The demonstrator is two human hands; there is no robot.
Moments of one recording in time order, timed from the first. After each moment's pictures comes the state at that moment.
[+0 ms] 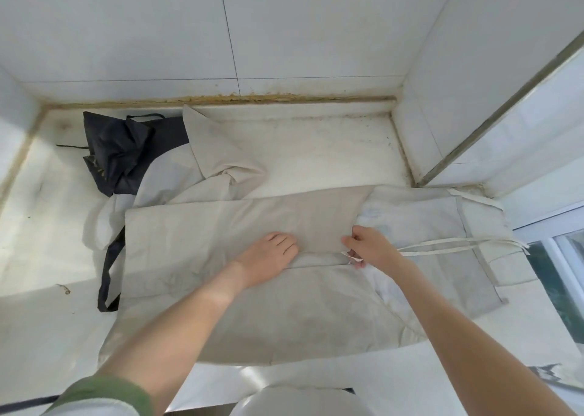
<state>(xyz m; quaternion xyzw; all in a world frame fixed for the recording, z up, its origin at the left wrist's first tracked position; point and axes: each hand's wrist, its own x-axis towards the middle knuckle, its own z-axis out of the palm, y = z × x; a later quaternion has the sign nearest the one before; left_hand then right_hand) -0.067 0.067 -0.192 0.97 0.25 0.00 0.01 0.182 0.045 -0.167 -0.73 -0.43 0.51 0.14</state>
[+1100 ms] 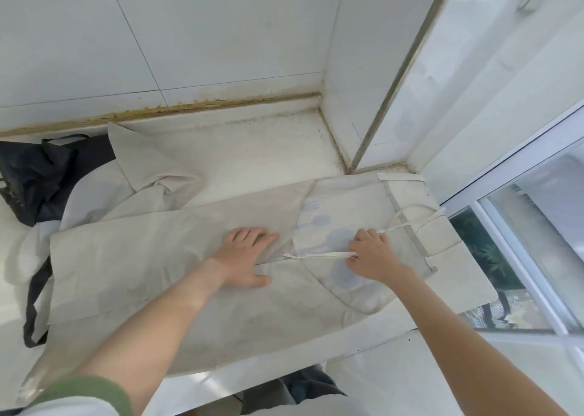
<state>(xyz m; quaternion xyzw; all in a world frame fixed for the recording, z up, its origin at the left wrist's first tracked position) -0.012 0.053 -0.179 0.90 0.35 -0.17 0.18 0.273 -0.038 -0.165 -0.74 -0.64 0.17 -0.13</state>
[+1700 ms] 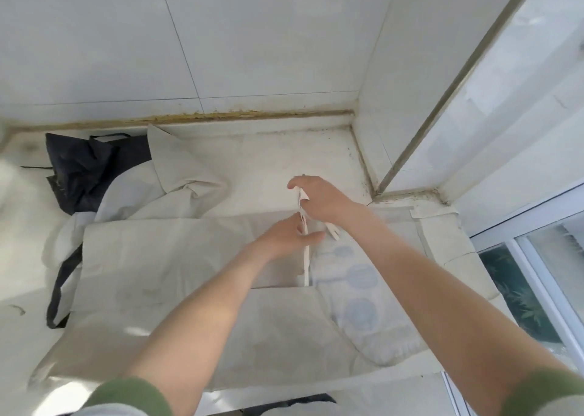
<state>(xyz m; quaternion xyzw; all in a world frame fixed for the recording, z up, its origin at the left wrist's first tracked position) 0.056 0.084 -0.129 0.67 0.53 0.01 0.52 0.186 0.112 -0.084 -0.61 -0.73 0.29 0.04</state>
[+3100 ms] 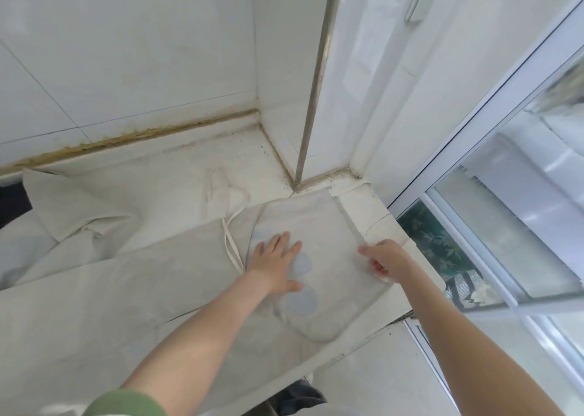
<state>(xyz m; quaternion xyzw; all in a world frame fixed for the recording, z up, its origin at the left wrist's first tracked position) 0.152 0.034 -0.178 0.89 0.33 -0.24 0.20 0.382 -0.066 -0.142 -0.85 -0.05 0.46 0.24</state>
